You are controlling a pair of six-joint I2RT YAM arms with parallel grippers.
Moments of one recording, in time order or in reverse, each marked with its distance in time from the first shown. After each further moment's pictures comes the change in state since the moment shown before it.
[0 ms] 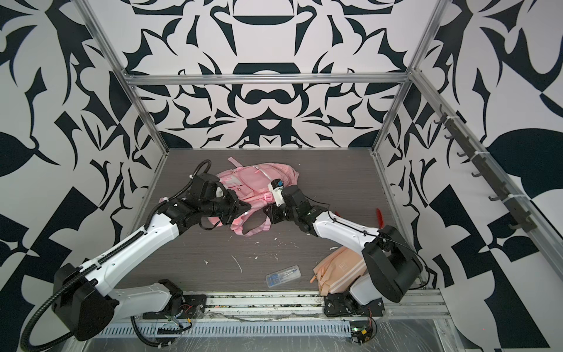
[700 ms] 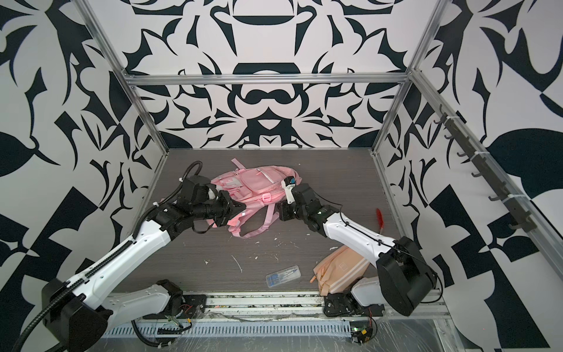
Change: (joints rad) left arm 0.054 -0.112 -0.031 -0.043 -0.001 0.036; right arm -0.101 -0.122 -0.026 -0.146 0.114 -0.016
